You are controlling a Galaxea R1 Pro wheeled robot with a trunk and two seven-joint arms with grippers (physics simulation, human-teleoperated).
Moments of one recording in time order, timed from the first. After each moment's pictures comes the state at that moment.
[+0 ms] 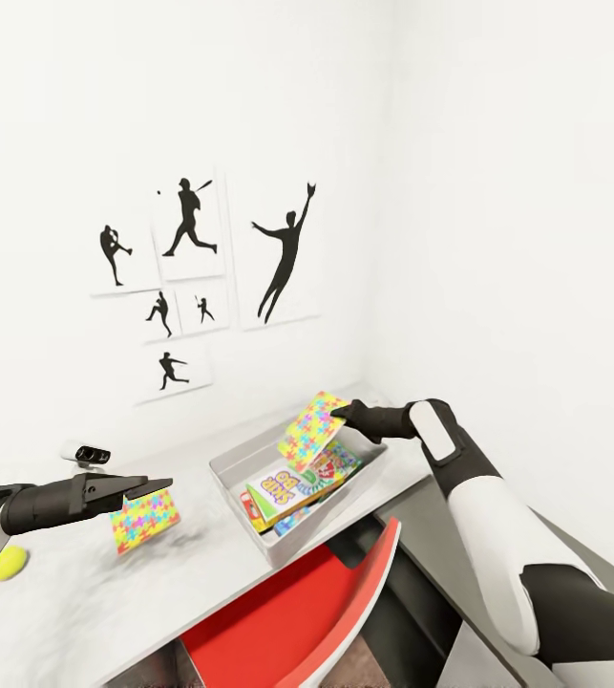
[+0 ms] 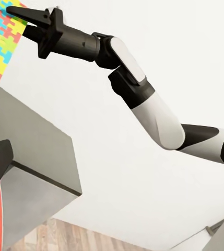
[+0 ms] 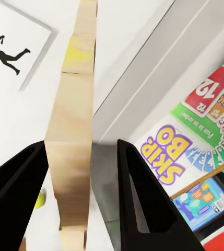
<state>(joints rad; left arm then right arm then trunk) -0.47 0.51 0.02 -1.21 0.58 0.97 -1.52 -0.99 0.06 -0.02 -0.68 -0.74 0.89 0.07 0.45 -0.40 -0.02</state>
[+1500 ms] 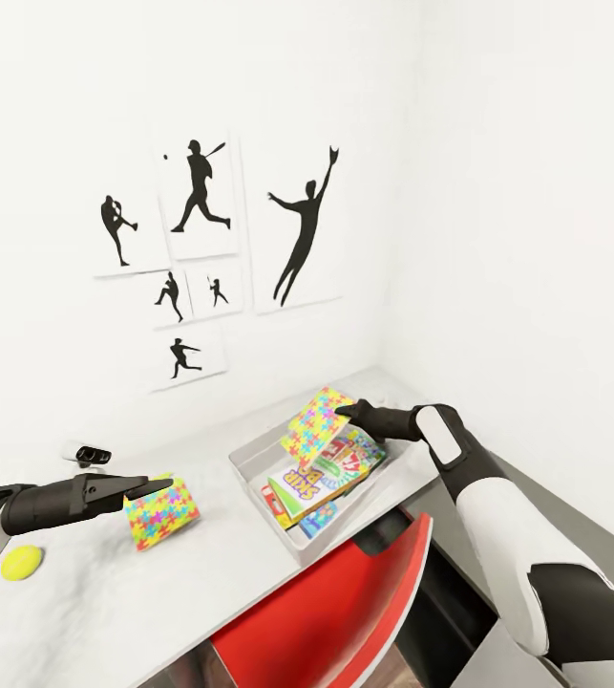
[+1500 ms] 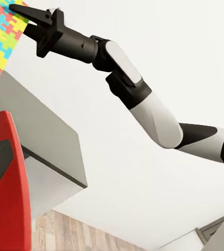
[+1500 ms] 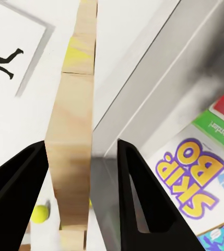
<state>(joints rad) -0.47 0.51 0.02 -1.21 0.58 0.97 -1.52 -0.99 0.02 0.00 -0.64 -0.72 0.84 0.19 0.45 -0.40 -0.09</state>
